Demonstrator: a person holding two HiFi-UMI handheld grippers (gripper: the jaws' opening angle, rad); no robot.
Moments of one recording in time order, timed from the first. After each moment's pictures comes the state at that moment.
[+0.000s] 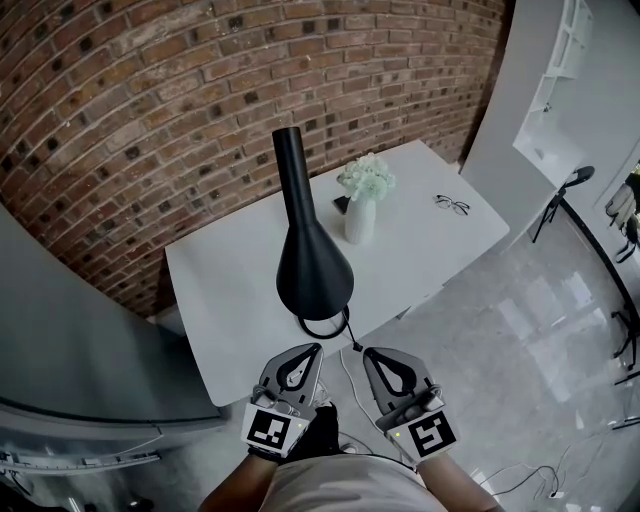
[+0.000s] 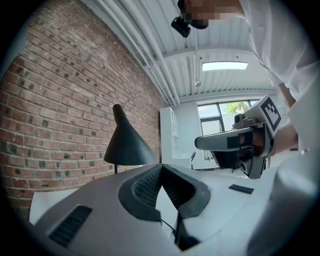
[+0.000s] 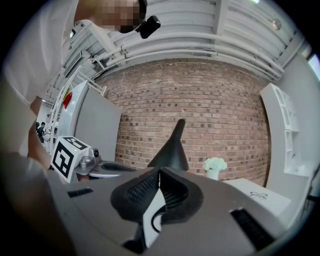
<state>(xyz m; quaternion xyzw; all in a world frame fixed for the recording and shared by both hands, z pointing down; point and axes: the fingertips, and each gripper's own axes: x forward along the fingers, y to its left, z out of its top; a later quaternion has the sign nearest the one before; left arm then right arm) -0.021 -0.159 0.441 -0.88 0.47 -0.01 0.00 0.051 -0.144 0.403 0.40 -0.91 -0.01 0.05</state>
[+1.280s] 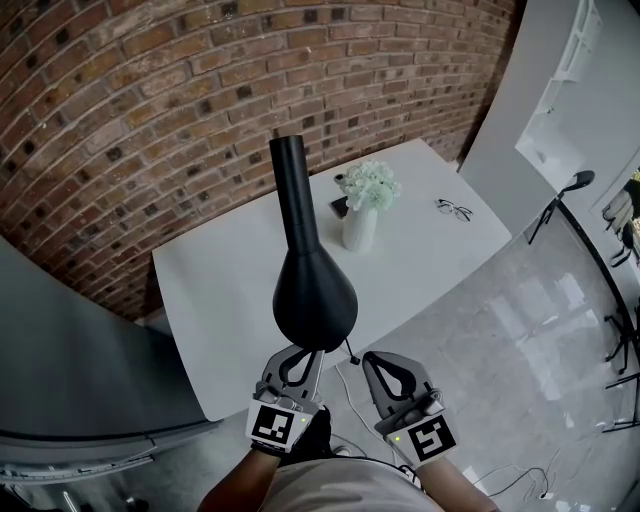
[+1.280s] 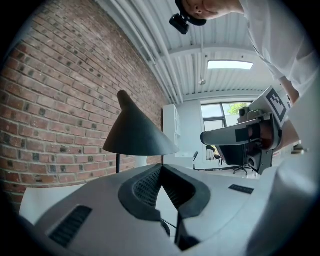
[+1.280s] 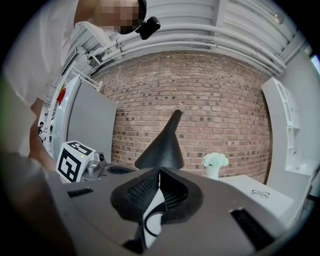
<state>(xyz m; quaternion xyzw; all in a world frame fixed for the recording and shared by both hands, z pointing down) -0.023 -0.222 0.467 -0.88 0.47 -0.01 -0.01 0.045 -0.193 0.419 0.41 -0.91 0.01 0.07</state>
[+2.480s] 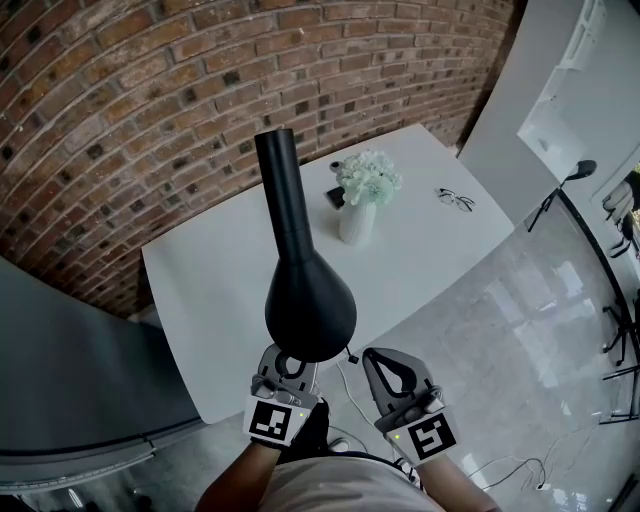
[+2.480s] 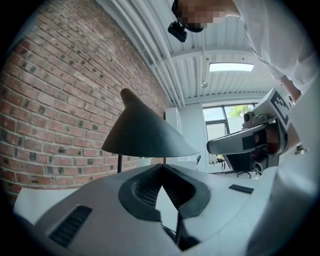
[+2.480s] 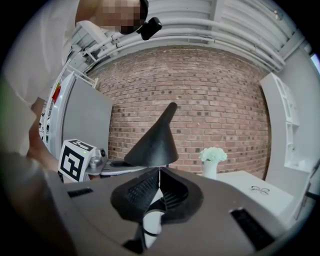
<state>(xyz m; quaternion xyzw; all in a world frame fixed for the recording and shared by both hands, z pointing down) -0.025 -0.256 0.470 -0.88 0.48 0.02 -0.01 0.049 -0.221 0.439 0.42 -0.91 0.03 0.08</state>
